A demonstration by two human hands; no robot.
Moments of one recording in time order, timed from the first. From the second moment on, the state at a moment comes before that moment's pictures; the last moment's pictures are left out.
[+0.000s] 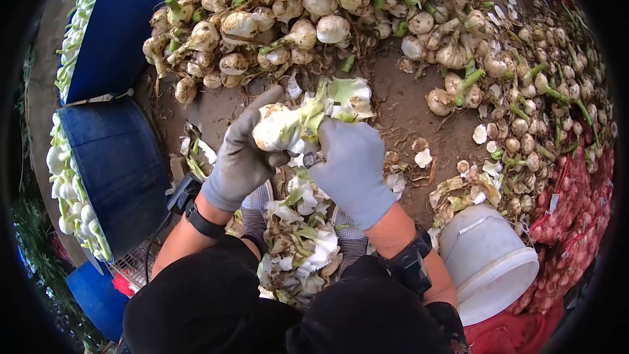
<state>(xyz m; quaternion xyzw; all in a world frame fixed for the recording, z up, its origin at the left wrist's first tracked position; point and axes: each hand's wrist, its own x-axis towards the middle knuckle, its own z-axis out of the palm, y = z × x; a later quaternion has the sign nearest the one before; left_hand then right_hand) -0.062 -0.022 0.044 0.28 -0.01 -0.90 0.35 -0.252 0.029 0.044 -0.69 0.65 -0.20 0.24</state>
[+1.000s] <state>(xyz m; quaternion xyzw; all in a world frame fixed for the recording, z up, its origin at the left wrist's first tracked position) -0.051 -0.027 0.048 0.36 -0.36 -0.82 0.26 -0.296 0.030 0.023 -0.54 0.74 -0.12 0.38</state>
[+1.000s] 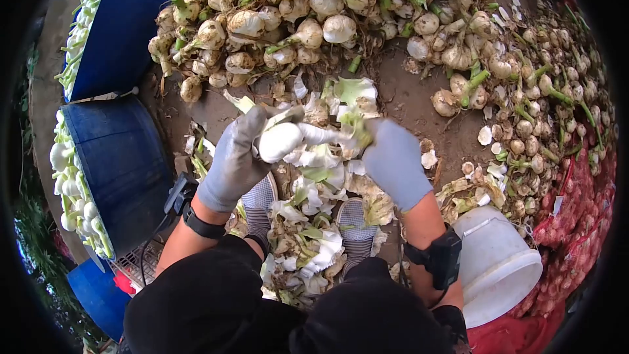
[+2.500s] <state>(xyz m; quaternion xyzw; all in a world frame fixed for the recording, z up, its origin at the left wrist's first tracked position) -0.071 -0.010 0.020 0.41 -0.19 -0.80 0.39 -0.221 0.023 0.027 -0.68 0.65 -0.28 0.18</state>
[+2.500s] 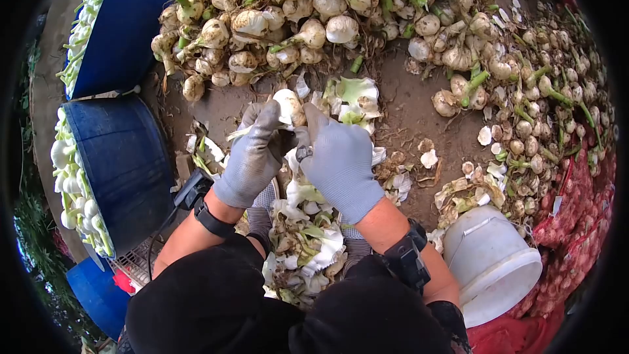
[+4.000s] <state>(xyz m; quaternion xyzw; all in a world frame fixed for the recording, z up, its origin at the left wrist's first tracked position) -0.066 -0.022 0.036 0.45 -0.74 -0.48 0.16 -0.259 0.026 0.048 -0.23 0.57 -0.30 0.73</state>
